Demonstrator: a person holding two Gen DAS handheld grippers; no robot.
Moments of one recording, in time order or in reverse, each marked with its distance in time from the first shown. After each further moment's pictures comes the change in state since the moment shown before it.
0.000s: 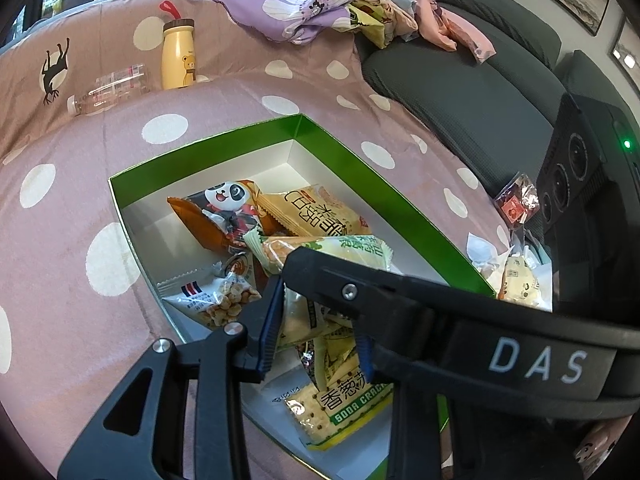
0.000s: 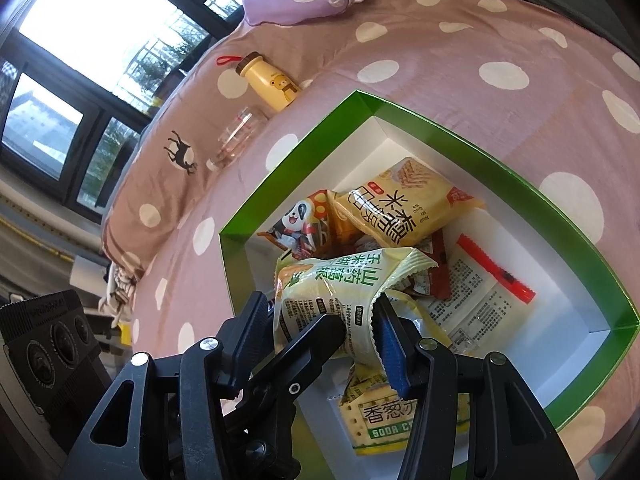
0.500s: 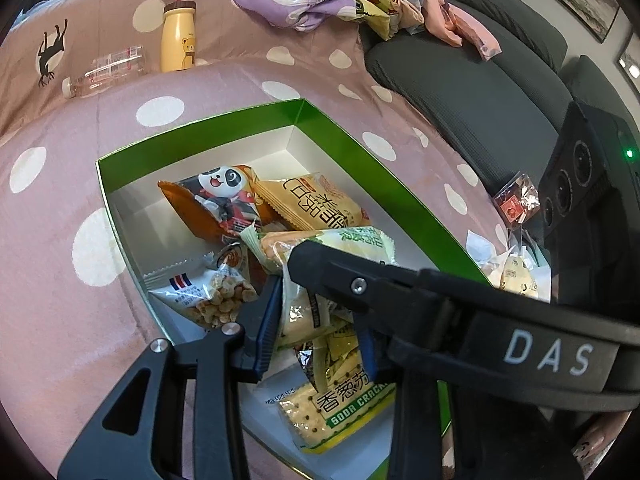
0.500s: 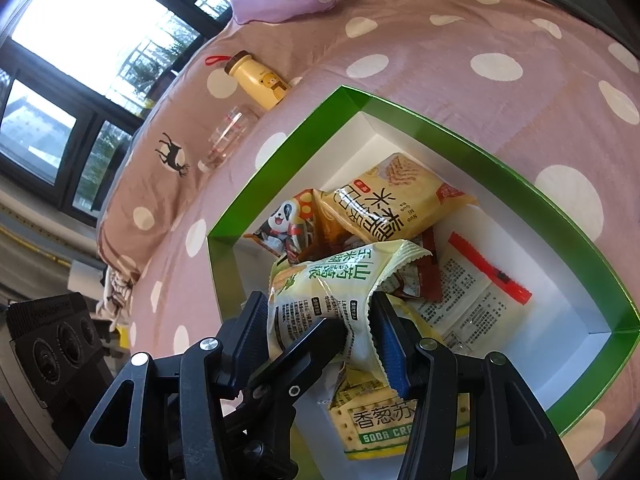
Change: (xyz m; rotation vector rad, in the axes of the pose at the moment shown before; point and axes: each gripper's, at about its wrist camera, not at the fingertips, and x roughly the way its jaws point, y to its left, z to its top) left arm 0.012 0.005 0.000 -0.035 0.031 -0.022; right arm 0.003 -0.009 0.002 0.026 0.012 -0.008
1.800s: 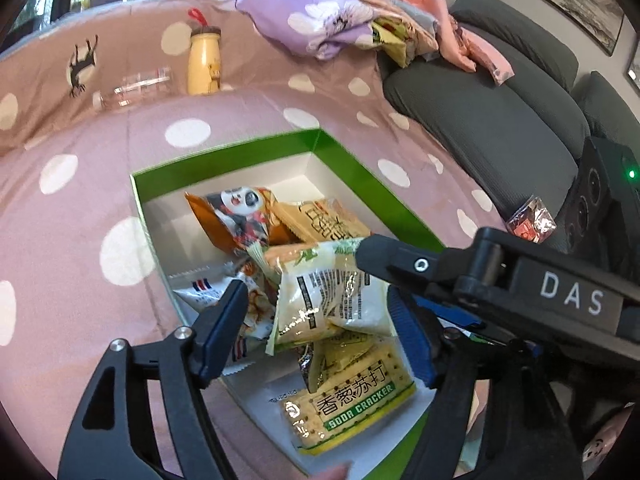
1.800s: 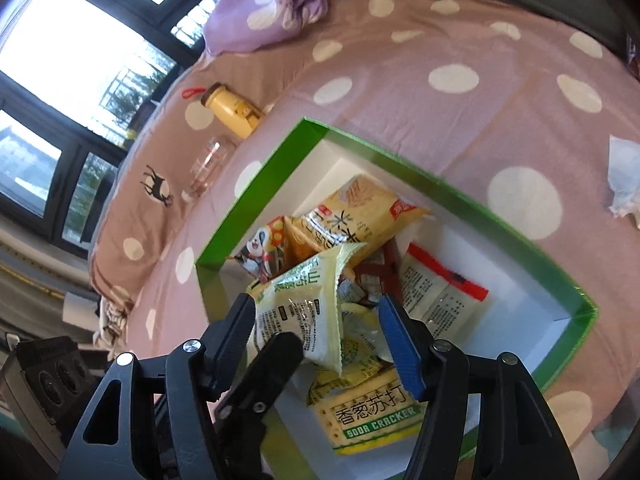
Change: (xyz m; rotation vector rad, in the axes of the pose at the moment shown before) left arm -0.023 -0.010 -0.004 -0.029 -0.112 0.099; right arm -0.028 -0.012 0.003 0.079 -0.079 -0.046
